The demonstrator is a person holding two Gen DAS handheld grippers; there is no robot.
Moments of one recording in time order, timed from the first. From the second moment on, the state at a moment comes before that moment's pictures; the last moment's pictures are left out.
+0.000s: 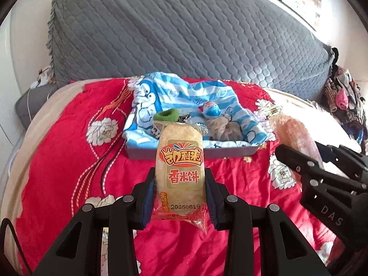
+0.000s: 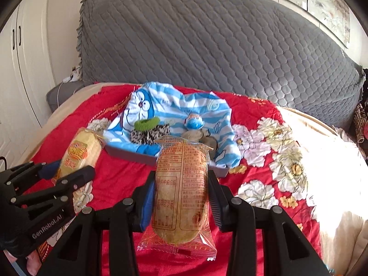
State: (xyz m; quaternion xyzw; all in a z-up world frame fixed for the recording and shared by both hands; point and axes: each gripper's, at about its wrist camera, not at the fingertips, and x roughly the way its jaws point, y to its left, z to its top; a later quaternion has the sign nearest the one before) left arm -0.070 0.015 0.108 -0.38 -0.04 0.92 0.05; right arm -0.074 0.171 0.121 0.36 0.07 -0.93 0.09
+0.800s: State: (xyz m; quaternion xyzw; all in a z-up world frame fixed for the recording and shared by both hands) left arm -0.140 0.025 0.124 -0.36 -0.03 0.93 0.03; right arm -0.128 0.177 0.139 0.32 0.04 -0.94 0.11
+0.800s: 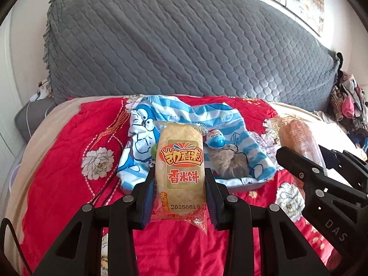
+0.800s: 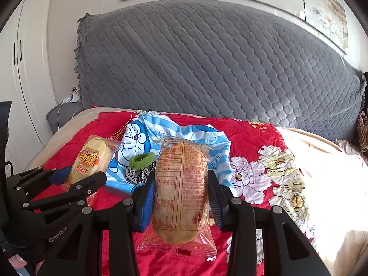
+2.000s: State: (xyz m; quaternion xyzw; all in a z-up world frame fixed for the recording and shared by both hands) left arm -0.239 0.045 0.071 -0.38 -0.01 0.93 0.00; right arm -0.228 0.208 0.099 0.30 0.01 -0.95 0.09
